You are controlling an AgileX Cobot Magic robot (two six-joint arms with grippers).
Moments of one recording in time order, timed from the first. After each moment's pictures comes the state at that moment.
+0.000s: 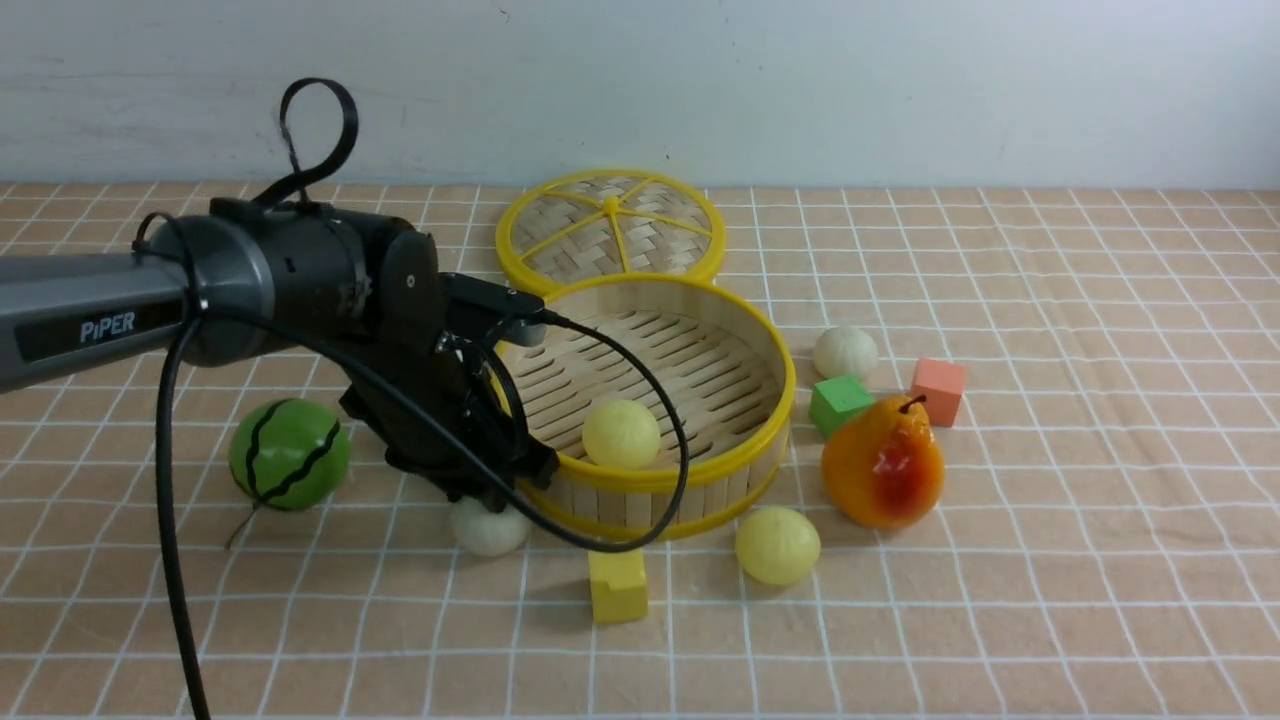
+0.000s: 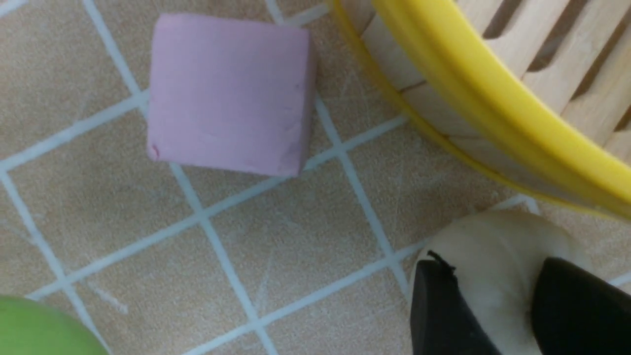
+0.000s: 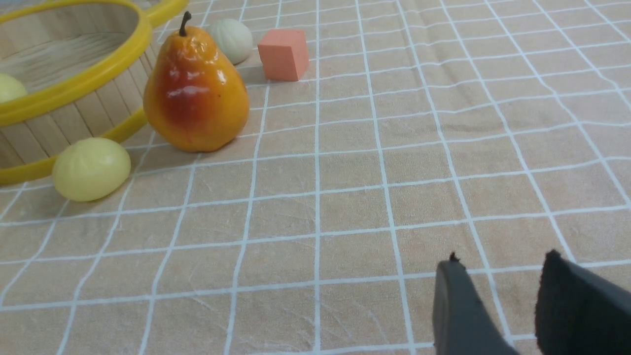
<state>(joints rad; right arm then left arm) 0.02 -0.01 0.02 0.04 0.39 0.10 -0.36 1.97 -1.40 -0.08 0.71 0.13</state>
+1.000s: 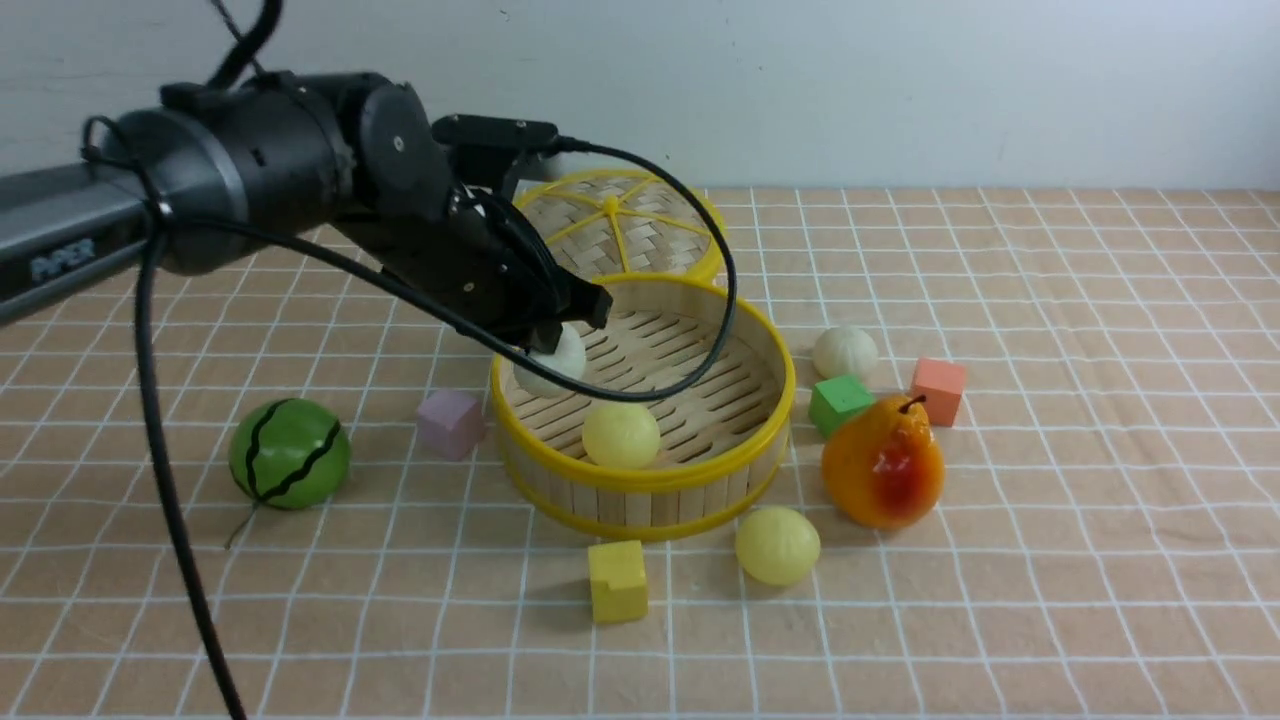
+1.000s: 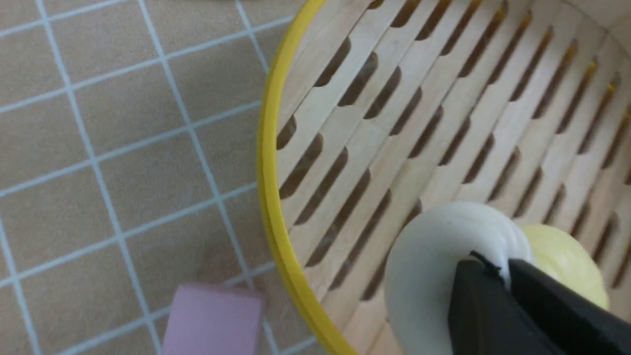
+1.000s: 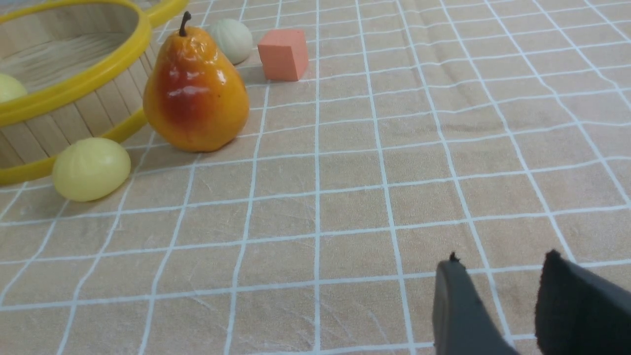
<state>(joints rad) 0.02 -0.01 0.02 0.04 0.39 0.10 -0.36 1.96 -1.61 -0.19 0.64 0.11</state>
